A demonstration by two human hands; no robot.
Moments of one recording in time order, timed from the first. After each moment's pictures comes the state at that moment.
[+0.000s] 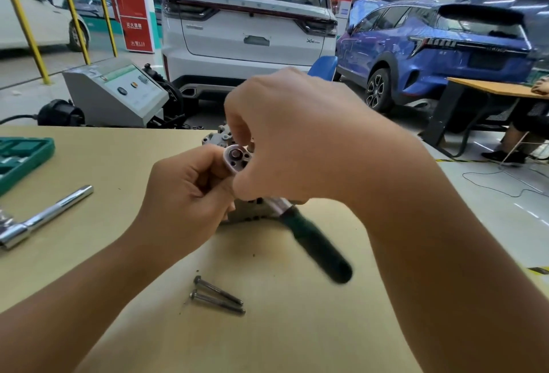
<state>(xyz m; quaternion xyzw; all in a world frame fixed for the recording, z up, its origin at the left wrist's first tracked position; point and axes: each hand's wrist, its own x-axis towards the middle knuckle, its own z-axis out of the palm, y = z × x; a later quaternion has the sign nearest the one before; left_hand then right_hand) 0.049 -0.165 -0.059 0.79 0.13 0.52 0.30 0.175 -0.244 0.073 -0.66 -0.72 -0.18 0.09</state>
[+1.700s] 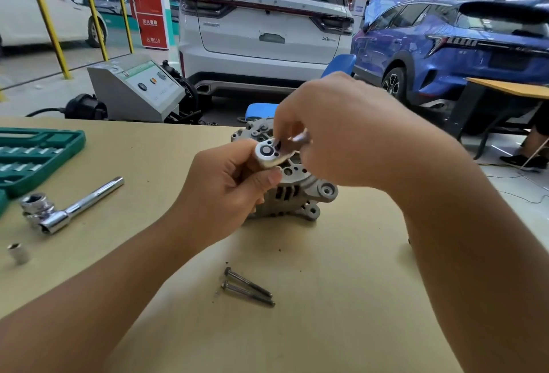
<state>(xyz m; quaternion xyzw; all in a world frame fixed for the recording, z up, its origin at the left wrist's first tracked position) 0.045 -0.146 -0.064 0.79 0.11 0.48 0.37 0.176 -0.256 0.075 -0.69 -0.71 -0.14 0.06</state>
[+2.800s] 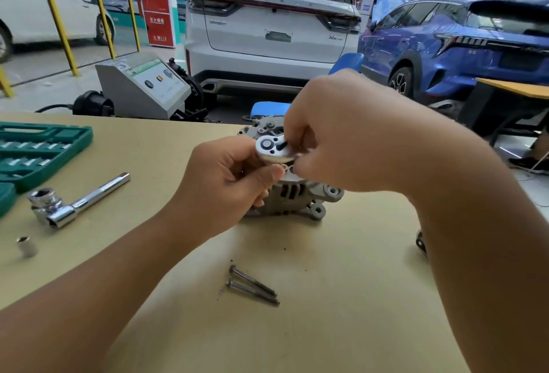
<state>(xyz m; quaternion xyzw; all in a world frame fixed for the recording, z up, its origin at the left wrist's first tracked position) 0.042 -0.147 -0.061 0.77 0.14 0.50 0.36 0.173 -0.258 0.075 -0.69 -0.71 -0.13 0.07</state>
